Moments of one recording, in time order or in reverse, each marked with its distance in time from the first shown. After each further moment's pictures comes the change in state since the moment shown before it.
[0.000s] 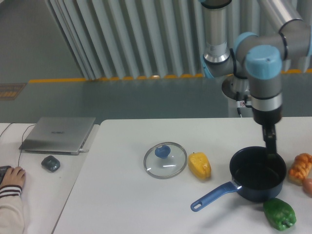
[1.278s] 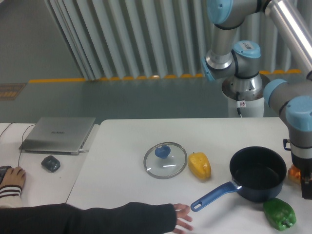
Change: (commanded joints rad) arm 0.052 -0.226 0.012 0.210 0.054 0.227
